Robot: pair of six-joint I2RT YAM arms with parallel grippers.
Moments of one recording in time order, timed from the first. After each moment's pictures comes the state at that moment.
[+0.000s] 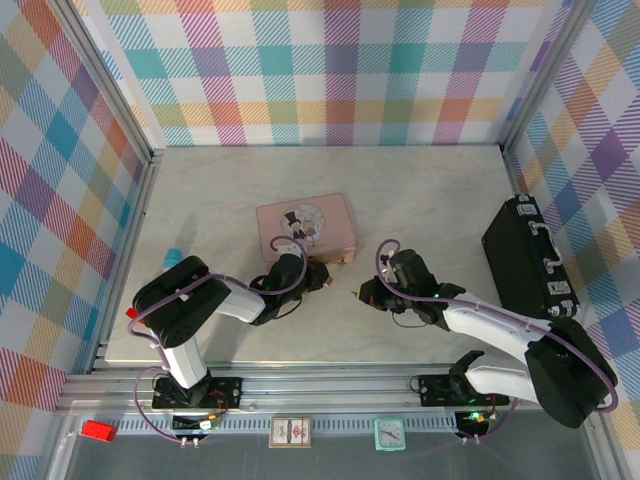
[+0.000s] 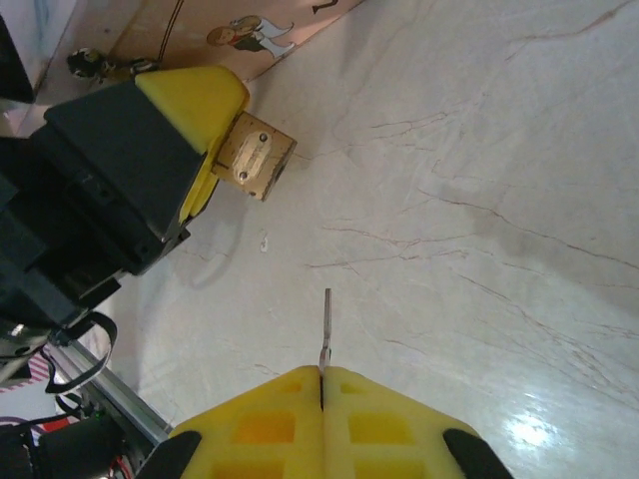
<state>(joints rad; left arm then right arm) -0.77 1.75 0.55 0.70 -0.02 -0.94 0.66 1.17 0.46 -0.06 -0.34 0.94</state>
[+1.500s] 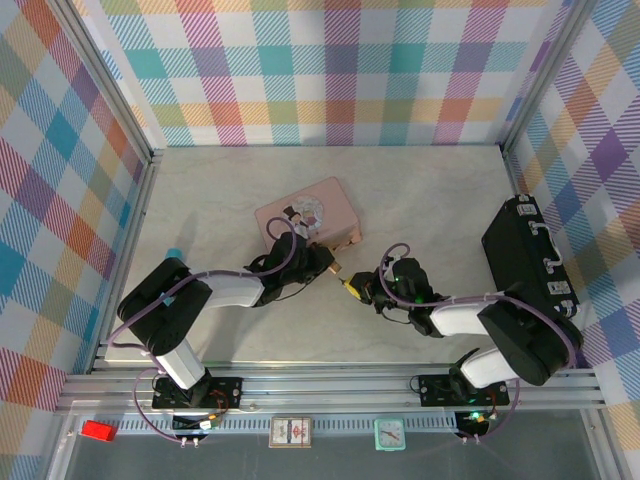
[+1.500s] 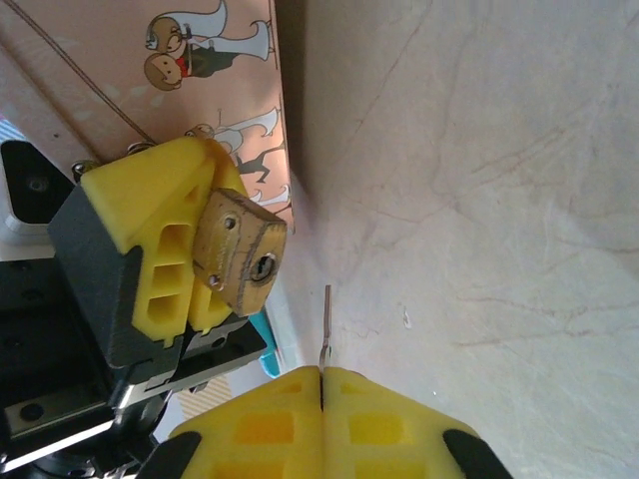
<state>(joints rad) -0.72 1.67 0.72 0.44 0.13 -1.23 0.64 1.43 0.30 0.70 -0.38 1.50</state>
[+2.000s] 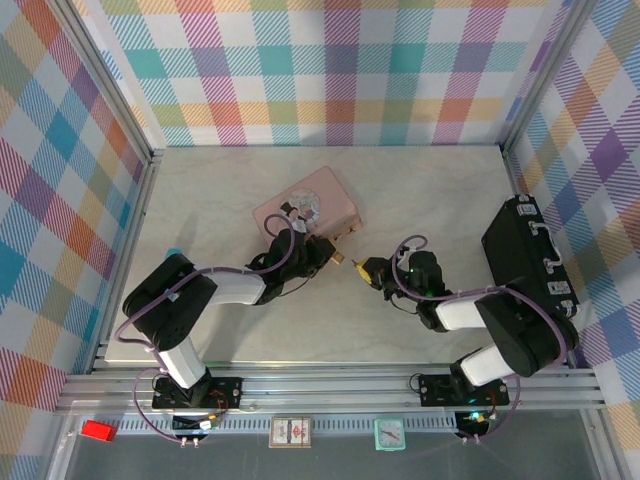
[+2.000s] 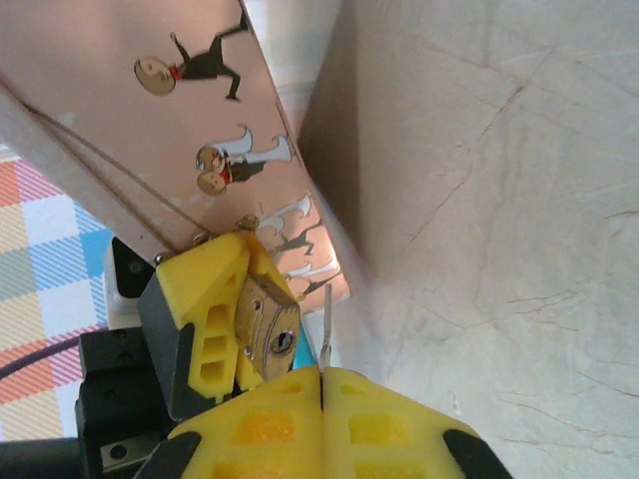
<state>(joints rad) -0.70 1.71 0.72 0.58 0.13 -1.31 0.49 1.48 0.28 0.87 -0.43 1.53</state>
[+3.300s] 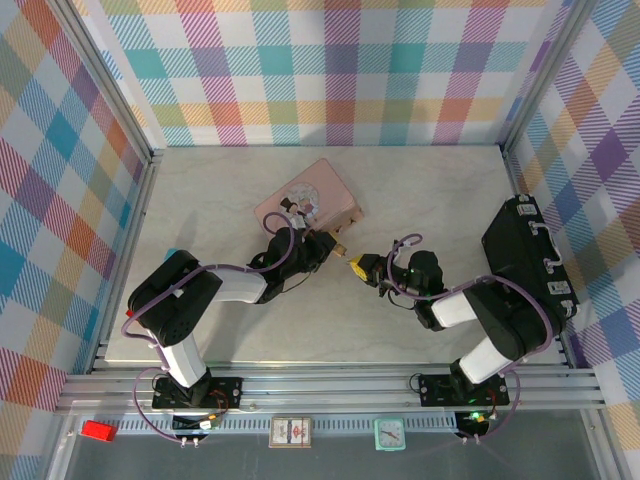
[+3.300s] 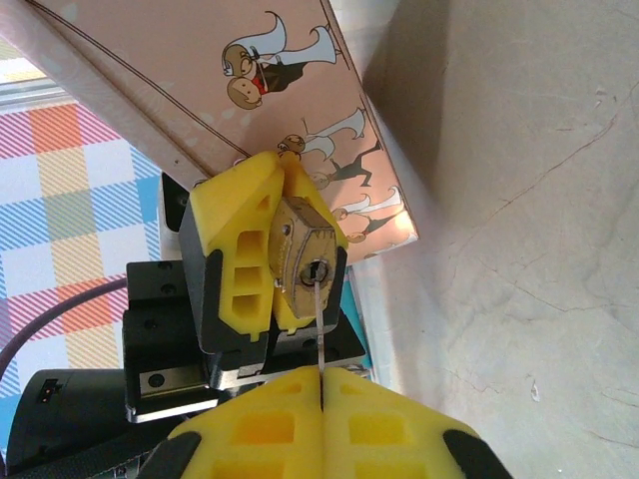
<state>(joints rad) -0.69 1.75 0.72 0.70 0.14 -1.37 0.49 1.57 0.29 1.09 -0.53 1.57</state>
